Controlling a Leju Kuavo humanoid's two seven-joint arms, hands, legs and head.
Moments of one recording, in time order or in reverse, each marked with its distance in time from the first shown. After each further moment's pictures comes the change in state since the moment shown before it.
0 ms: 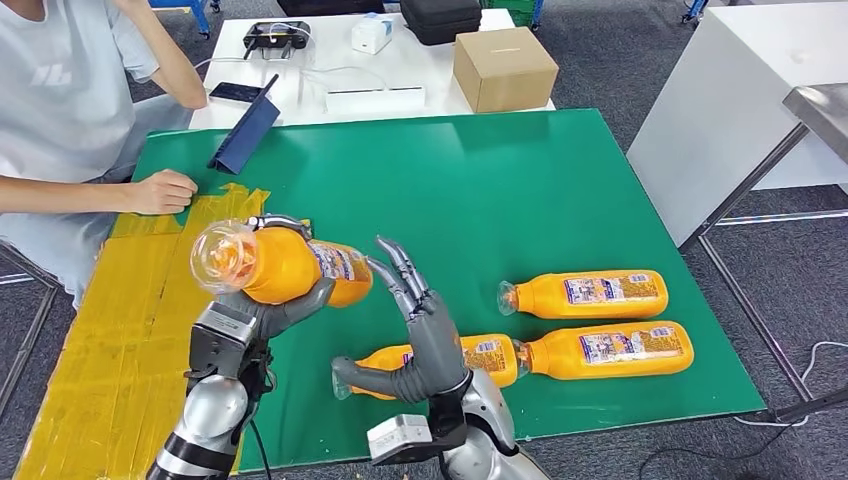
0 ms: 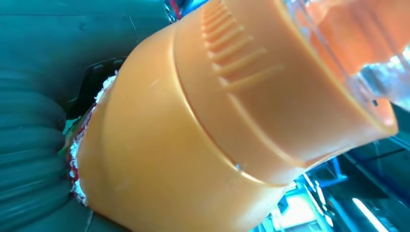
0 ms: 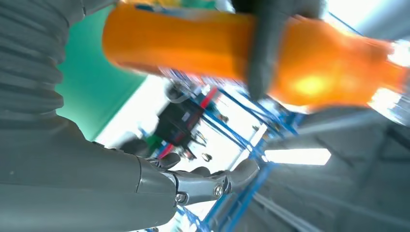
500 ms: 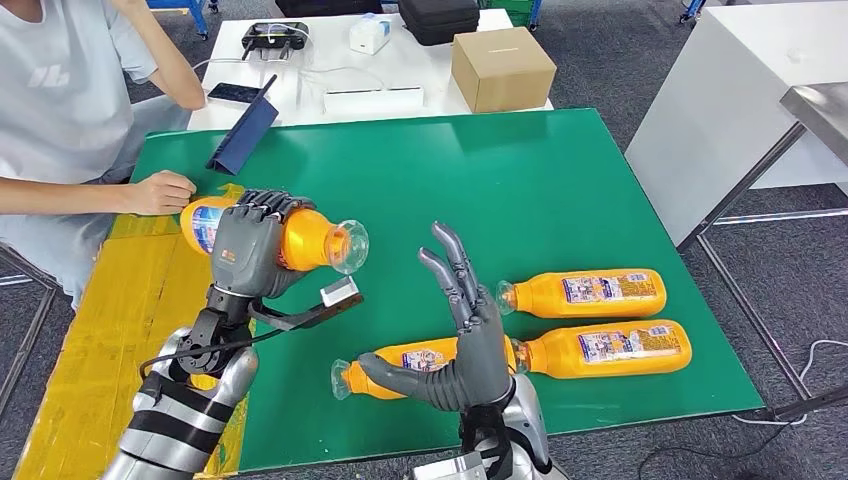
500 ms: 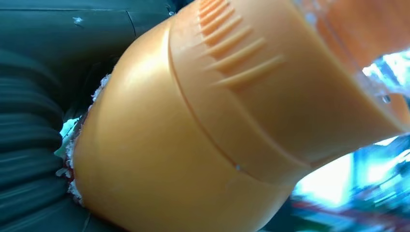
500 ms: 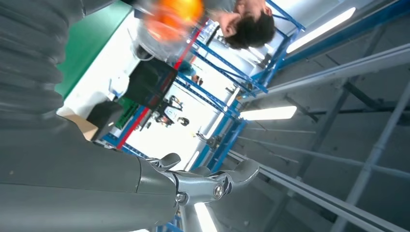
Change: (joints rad) left arm -0.172 0.078 0.019 0.226 -1.256 0.193 0.463; right arm 0.067 -0.056 -0.041 -0.260 0.021 -0.016 -0.005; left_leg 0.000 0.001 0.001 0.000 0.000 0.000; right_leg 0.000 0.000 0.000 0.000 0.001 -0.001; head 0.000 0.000
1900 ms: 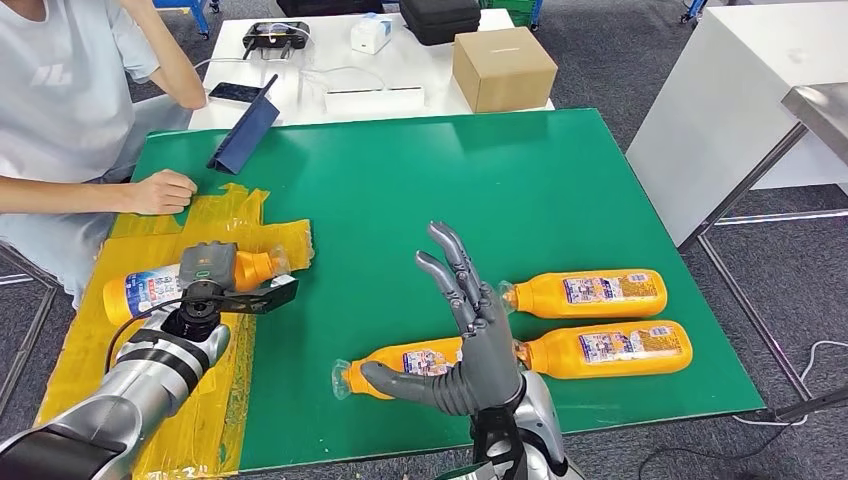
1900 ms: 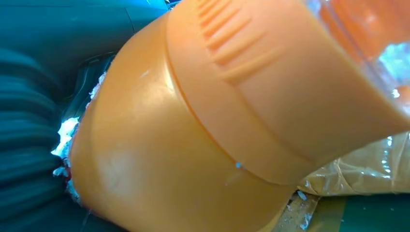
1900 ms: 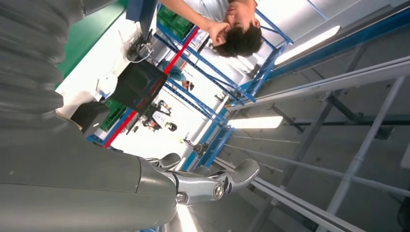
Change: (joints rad) left arm -0.337 0.078 -0.040 0.870 -0.052 -0.336 0.356; right arm -0.006 -0.035 0.001 -0.078 0.025 0.078 0.022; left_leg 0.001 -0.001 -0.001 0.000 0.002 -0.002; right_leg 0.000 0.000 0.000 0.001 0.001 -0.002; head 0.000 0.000
